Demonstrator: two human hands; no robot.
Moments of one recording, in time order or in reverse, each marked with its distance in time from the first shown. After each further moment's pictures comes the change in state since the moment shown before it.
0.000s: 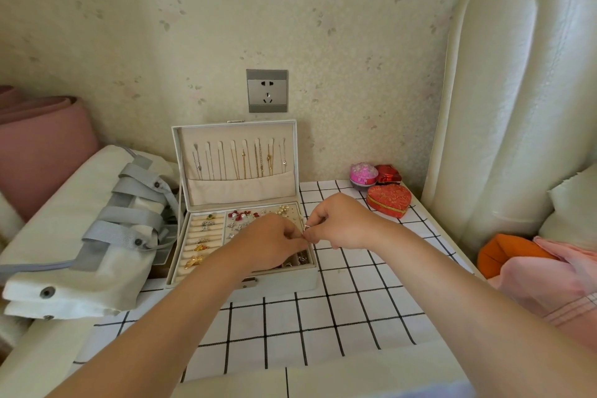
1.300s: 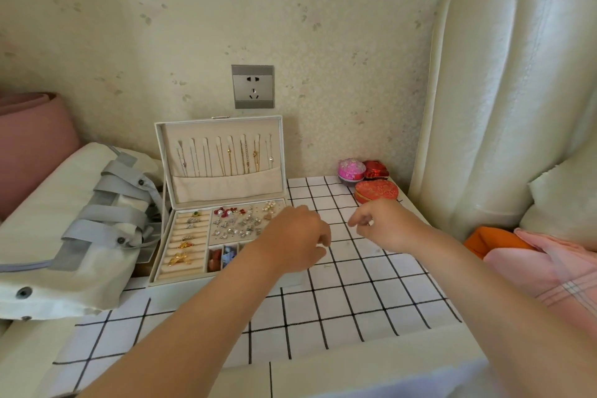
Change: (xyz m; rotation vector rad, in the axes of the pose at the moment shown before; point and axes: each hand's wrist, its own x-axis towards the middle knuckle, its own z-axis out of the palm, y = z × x) left_hand 0.016 0.044 0.032 0.485 0.103 0.423; right_hand -0.020 0.099 -0.037 -0.246 0.139 0.062
